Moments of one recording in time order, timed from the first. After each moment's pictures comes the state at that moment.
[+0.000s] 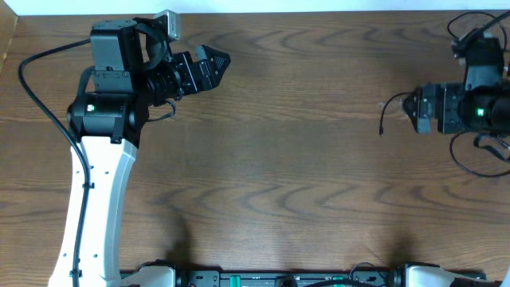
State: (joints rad) left arm -0.05 1.41 1.49 -0.74 0.59 -0.38; right arm -0.05 1.44 2.01 -1.60 -0.18 -0.07
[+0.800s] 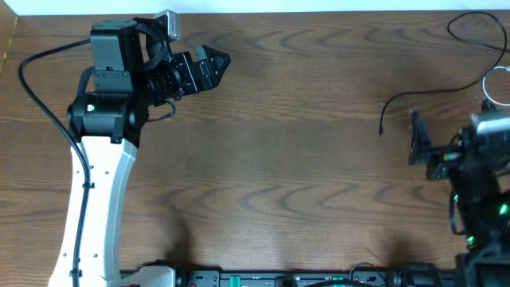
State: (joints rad) left arm -0.05 1.41 1.49 -0.74 0.59 -0.38; right arm -0.02 0.57 0.88 -0.37 -0.10 -0.14
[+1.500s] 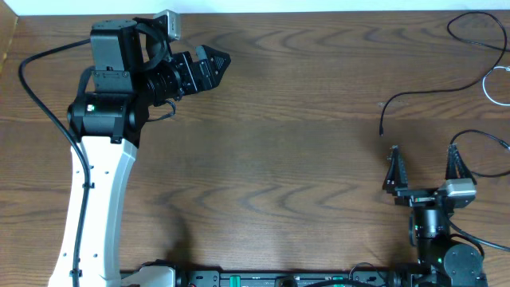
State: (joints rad) left arm -0.05 1.41 1.49 -0.74 0.59 -0.38; right arm -0.01 0.02 0.09 0.18 -0.07 0.09
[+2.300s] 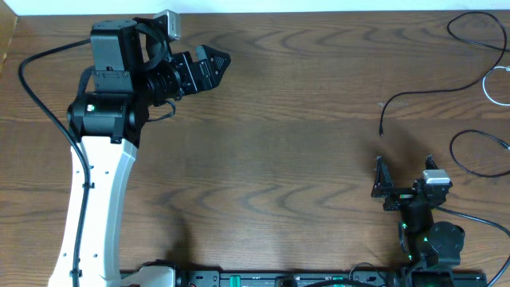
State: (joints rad) left arm -0.05 1.41 1.49 -0.74 0.59 -0.38; right arm -0.01 0.02 0.01 -0.07 -0.06 0.10
